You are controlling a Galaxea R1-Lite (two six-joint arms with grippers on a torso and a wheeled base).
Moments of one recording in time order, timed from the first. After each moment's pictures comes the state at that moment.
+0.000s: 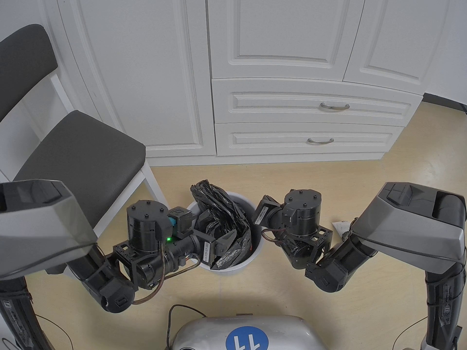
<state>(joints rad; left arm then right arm) -0.60 2.07 -0.59 -1.20 0.02 -0.05 0.69 2.32 -1.01 -1.19 -0.46 0.52</state>
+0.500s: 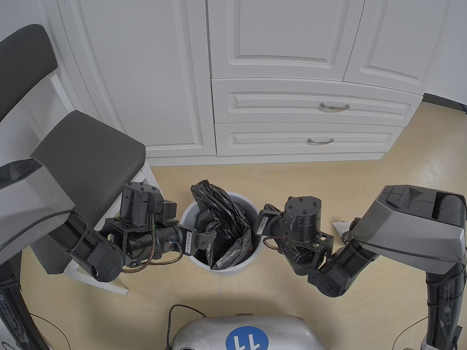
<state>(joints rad) -0.47 2.02 -0.73 -0.76 -0.06 -0.10 0.70 2.32 -0.96 -1.19 -0.46 0.44</state>
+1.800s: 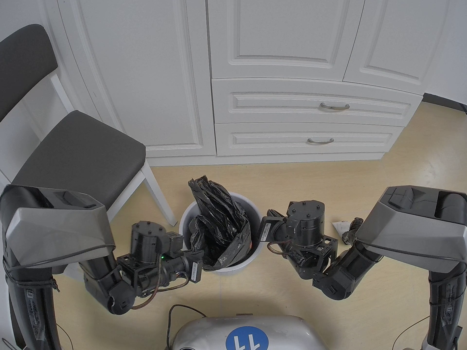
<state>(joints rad) -0.50 2.24 -0.54 -1.20 -0.07 -0.08 0.69 2.30 -0.91 -1.18 -0.45 0.38</state>
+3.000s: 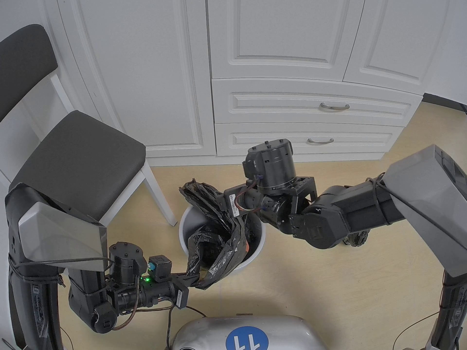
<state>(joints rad) -0.46 2.28 -0.26 -1.52 -0.31 0.03 0.76 2.20 -1.43 -0.41 -0.36 0.05</state>
